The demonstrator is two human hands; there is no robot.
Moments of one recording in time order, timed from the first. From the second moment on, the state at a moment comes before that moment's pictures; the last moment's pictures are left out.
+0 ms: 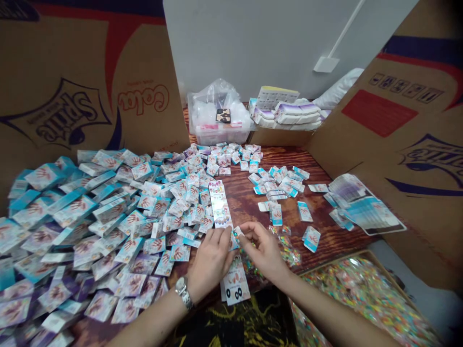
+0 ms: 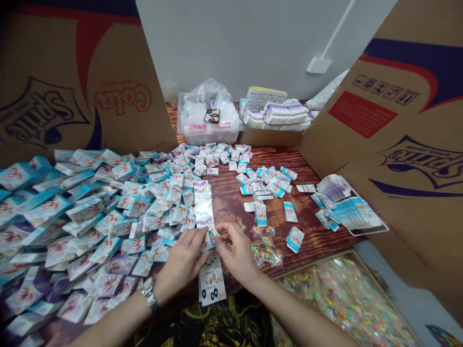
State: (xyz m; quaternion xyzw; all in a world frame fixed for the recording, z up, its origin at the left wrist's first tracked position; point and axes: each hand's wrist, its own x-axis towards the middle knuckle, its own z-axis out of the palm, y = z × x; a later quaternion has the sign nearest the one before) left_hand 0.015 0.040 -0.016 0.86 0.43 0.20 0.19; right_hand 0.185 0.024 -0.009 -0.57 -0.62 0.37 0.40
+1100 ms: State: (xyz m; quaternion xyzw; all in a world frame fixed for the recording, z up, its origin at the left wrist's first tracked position) left_hand 0.016 0.037 -0.018 0.85 0.40 0.30 0.19; right_hand 0.179 0.020 0.005 -0.56 -0.63 0.36 0.40
